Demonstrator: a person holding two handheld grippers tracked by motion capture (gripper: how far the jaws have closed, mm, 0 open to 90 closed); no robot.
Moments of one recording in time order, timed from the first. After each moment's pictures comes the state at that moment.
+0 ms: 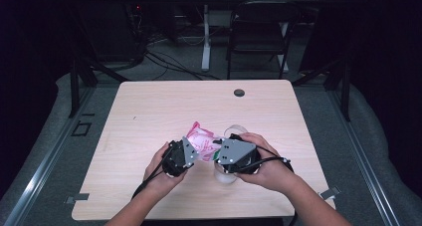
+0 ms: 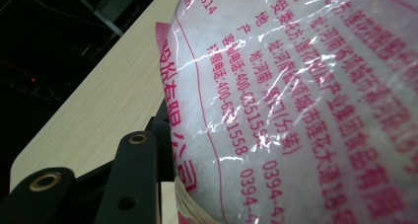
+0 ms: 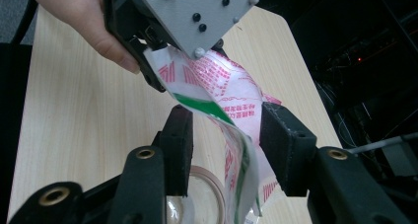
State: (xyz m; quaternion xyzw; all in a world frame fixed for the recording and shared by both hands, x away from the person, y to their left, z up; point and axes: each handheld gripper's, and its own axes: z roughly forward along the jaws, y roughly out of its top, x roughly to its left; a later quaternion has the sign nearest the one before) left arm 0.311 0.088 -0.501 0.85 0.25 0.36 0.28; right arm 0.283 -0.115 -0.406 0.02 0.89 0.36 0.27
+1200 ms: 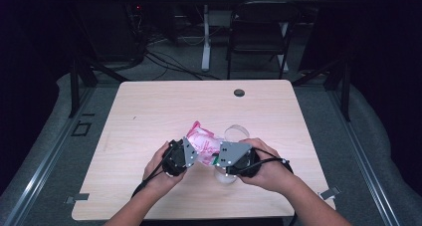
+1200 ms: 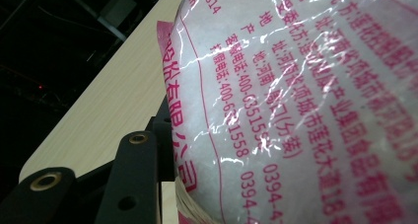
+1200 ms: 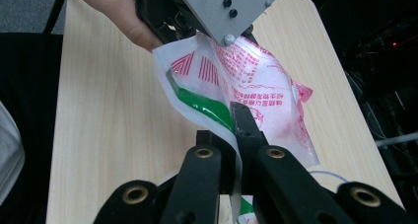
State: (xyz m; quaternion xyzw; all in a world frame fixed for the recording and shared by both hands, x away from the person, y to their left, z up) left arm 0.313 0.089 -0.504 0.85 0.24 0.38 0.28; right arm 0.280 -0.114 -0.409 0.01 0.91 0.33 0.23
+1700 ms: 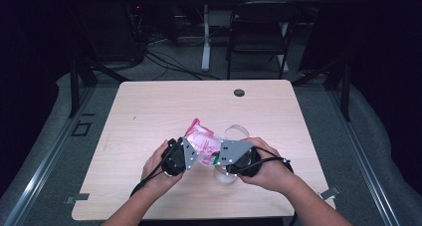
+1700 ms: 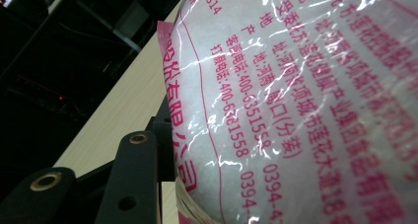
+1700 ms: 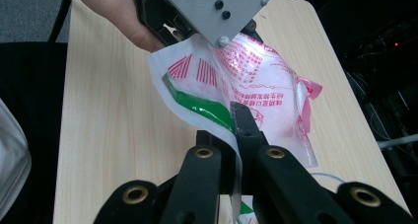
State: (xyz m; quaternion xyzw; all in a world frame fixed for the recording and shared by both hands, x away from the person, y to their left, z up) left arm 0.309 0.090 -0.498 0.84 0.22 0.40 0.27; right arm 0.280 -0.115 -0.404 0.02 0.91 0.34 0.23
